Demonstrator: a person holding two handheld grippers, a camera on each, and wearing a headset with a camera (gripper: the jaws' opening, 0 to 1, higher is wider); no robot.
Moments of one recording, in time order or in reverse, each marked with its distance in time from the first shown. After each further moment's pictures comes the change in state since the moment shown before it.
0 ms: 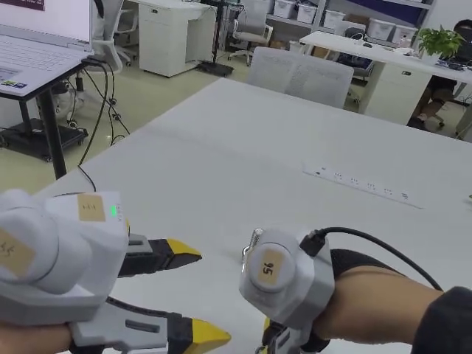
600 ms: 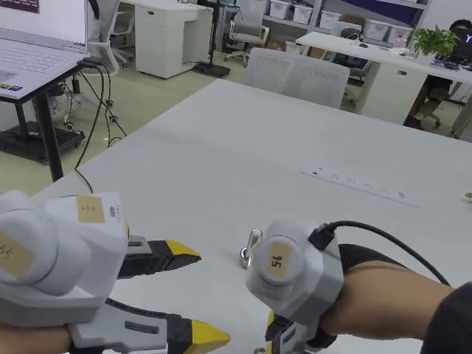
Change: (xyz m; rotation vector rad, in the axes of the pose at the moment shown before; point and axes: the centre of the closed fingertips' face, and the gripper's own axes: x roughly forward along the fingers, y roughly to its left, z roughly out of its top) left arm 0.000 -0.002 0.001 0.006 0.003 -0.005; right arm -0.006 0.001 0.001 0.012 -0.017 -0.004
